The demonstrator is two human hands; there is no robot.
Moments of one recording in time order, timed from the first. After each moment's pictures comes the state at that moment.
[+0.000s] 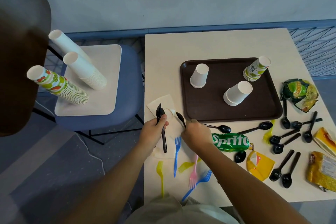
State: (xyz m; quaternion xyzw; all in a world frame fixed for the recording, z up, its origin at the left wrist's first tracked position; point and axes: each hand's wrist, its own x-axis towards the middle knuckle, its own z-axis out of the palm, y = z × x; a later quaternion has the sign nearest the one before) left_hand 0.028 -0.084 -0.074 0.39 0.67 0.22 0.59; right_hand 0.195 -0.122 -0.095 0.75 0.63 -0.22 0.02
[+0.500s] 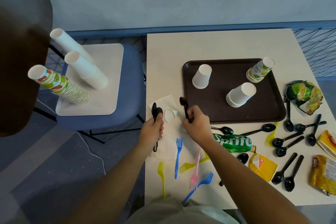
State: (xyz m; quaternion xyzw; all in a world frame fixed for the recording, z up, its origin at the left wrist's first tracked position) left_hand 0.021 -0.079 -0.071 0.33 0.66 0.25 0.63; right_hand 0.202 -0.099 -0.081 0.75 0.48 -0.36 -0.27
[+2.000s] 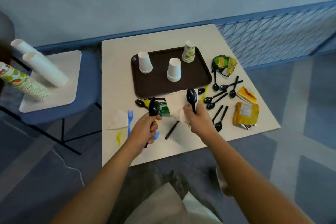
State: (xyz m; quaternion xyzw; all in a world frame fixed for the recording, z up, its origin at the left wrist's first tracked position) left_hand 0.142 -0.284 0.010 0.42 0.54 0.20 0.70; right_hand 0.333 -0.340 -0.001 0.73 0.32 -0.41 -0.45
